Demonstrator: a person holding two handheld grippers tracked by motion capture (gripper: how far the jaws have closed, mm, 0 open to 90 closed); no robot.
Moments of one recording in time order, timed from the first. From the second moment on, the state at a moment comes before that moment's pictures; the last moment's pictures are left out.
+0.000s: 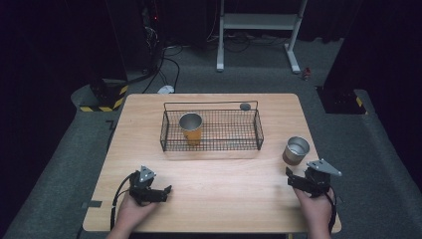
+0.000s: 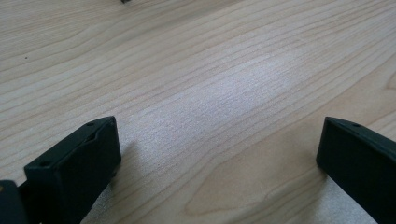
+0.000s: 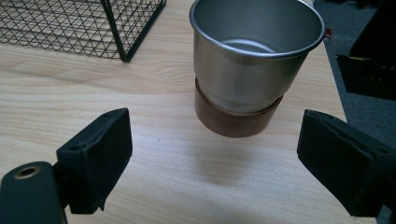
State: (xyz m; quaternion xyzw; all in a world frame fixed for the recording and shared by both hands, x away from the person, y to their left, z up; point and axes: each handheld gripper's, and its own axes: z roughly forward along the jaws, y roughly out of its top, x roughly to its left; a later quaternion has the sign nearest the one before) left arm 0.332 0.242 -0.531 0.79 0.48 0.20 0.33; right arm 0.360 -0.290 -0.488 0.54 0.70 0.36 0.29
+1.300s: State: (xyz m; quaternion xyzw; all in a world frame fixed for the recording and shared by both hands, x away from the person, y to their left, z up) left arm 0.332 0.242 -0.531 0.79 0.48 0.20 0.33; right arm 0.415 -0.298 -0.494 0.56 0.68 0.37 0.28
